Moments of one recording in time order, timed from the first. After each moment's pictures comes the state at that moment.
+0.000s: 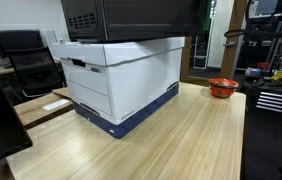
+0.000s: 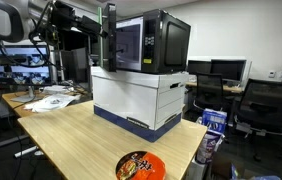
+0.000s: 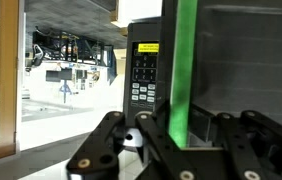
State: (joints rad) arm -0.68 -0.68 0.59 -2.79 0.82 3.44 -0.37
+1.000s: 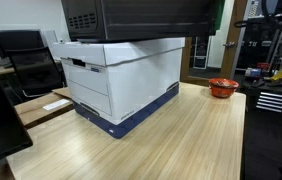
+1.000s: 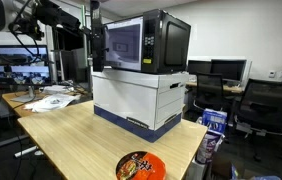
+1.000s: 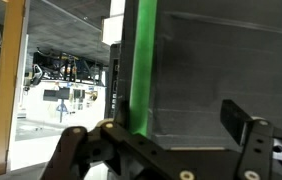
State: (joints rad) arm -0.87 -1.10 0.83 -2.80 0.94 2.93 -0.28
